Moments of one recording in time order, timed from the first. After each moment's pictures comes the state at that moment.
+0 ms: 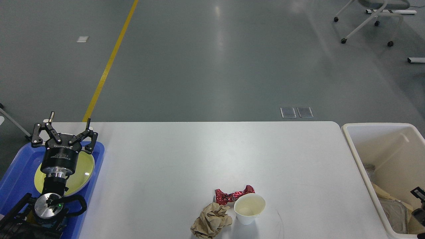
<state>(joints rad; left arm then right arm) -0.27 0.24 -1.34 -0.77 -0.04 -0.59 -0.29 0.54 -0.45 -0.78 0.14 0.16 -0.16 -0.08</state>
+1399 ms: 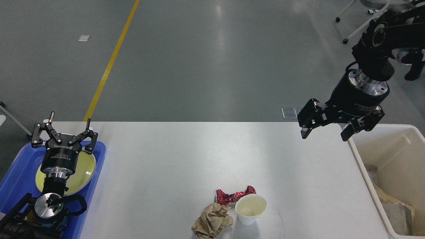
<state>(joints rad) -0.27 0.24 -1.34 -0.77 -0.04 -0.59 -0.29 2.32 -0.29 -1.28 1.42 -0.03 0.91 -0.09</state>
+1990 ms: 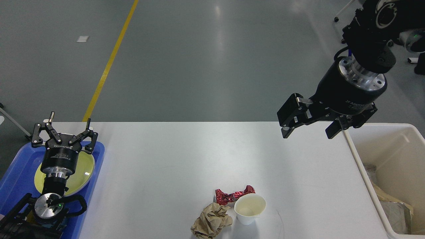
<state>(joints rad) -0.27 0.24 -1.34 -0.77 -0.04 -0.59 -0.29 2.53 -0.23 -1.27 1.60 0.08 0.87 -0.09</state>
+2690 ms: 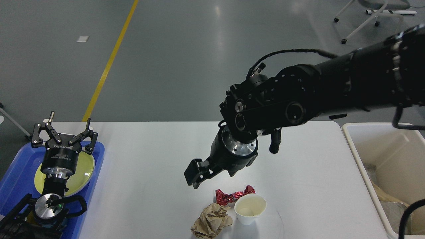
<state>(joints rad) -0.27 0.24 -1.34 -0.77 -0.04 -0.59 -0.29 2.04 0.12 -0.82 1.45 -0.07 0.46 -0.11</state>
